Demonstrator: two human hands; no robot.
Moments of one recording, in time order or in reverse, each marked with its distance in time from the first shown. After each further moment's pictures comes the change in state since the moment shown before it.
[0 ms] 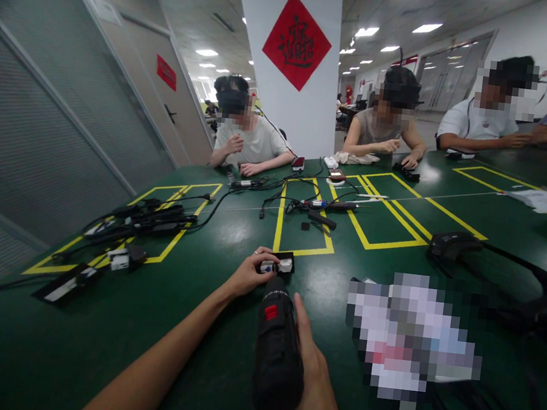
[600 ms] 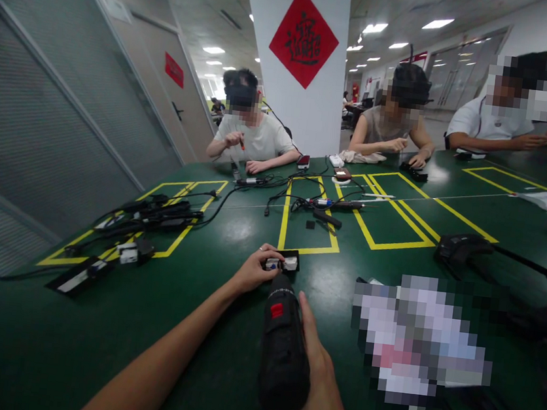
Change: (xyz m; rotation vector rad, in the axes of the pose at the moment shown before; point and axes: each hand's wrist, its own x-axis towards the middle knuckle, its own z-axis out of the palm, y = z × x) left_hand 0.000 0.003 0.002 -0.003 0.026 0.013; right_hand 0.004 0.019 0.009 0.021 0.037 -0.050
